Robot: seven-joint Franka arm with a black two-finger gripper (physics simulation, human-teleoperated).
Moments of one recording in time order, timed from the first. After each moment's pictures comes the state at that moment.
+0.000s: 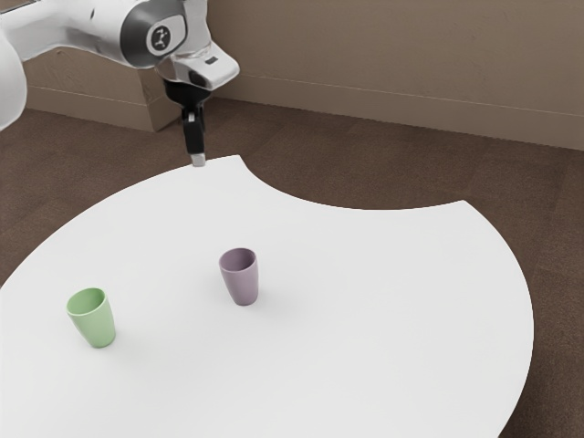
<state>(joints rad) -0.08 0.17 0.01 -1.47 0.14 1.70 0.85</state>
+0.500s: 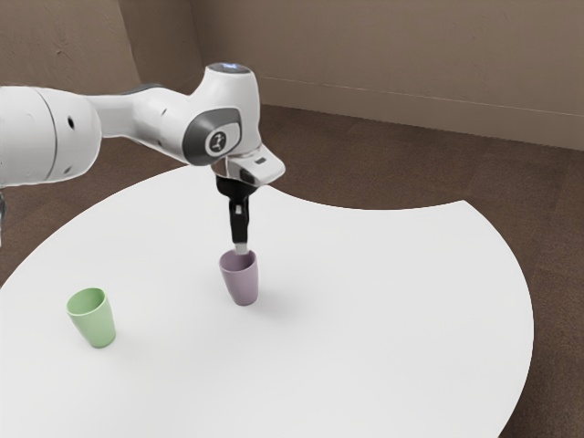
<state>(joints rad) -0.13 0.32 0.02 -1.69 0.08 1.94 0.82</state>
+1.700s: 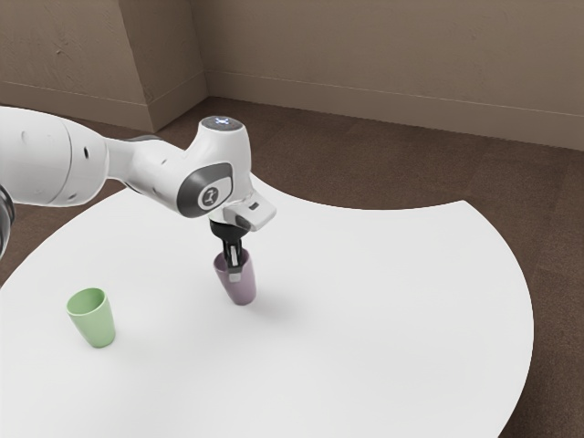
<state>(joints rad) -0.10 0.33 0.02 -1.89 0.12 2.18 0.72</state>
